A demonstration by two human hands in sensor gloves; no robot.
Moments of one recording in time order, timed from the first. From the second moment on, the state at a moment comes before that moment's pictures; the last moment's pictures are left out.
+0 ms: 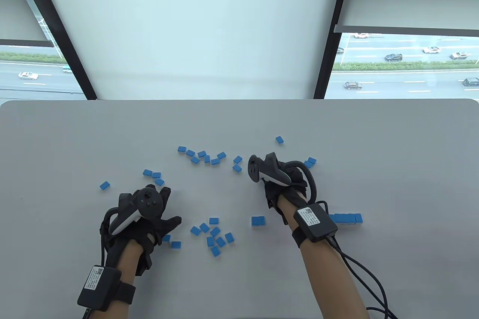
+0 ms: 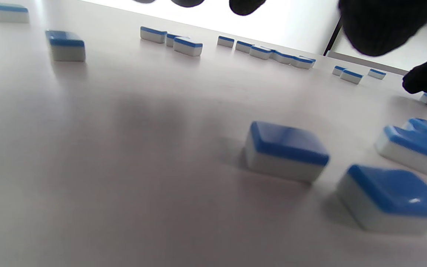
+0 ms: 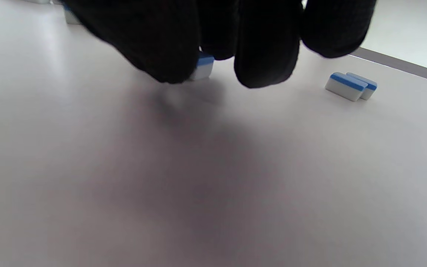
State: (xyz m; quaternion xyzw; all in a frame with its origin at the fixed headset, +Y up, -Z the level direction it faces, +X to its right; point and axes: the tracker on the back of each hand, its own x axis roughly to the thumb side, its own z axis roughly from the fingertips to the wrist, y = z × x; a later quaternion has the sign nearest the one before) left_hand -0.276 -0.747 -0.358 -0.15 -0.03 0.09 0.98; right_hand 0.057 -0.743 -0.459 -0.03 -0.12 -0.99 0.11
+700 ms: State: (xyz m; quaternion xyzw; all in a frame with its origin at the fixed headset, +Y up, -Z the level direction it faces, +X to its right) left_hand -0.278 -0.747 -0.357 -0.15 -0.02 0.10 0.98; right_hand 0.066 -0.690 -0.430 -0.05 -0.07 -0.99 0.10
